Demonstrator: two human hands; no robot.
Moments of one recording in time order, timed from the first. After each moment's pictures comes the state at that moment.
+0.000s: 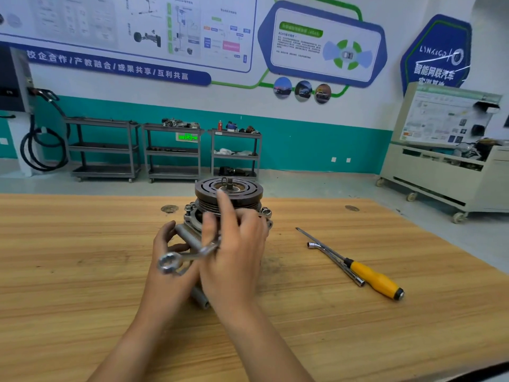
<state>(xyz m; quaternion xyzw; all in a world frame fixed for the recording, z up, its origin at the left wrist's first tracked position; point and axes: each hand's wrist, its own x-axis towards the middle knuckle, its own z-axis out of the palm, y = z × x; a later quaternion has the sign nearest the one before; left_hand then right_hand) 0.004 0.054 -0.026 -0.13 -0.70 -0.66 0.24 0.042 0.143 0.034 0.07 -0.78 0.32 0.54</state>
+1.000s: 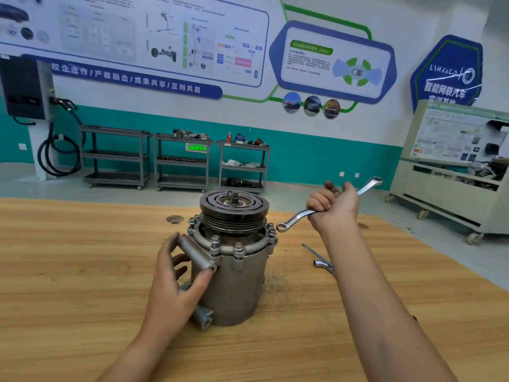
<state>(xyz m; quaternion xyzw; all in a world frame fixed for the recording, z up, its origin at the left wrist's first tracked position) -0.008 0.058 -0.036 -0.15 -0.70 -0.64 0.29 -0.026 0.283 0.120 -0.05 -0.24 0.96 0.16</state>
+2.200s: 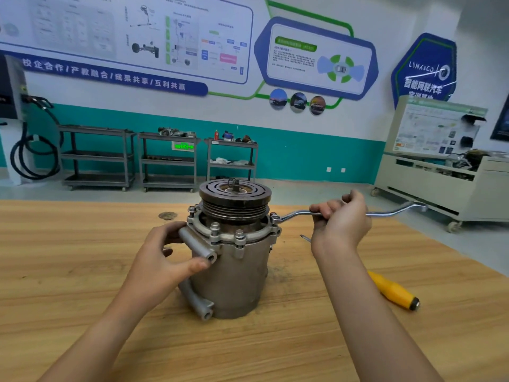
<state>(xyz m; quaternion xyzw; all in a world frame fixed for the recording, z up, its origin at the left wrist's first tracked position) -0.027 0.026 -0.010 -0.17 -0.77 -0.57 0.22 0.008 0.246 0.087 -0.10 -0.27 0.87 0.40</state>
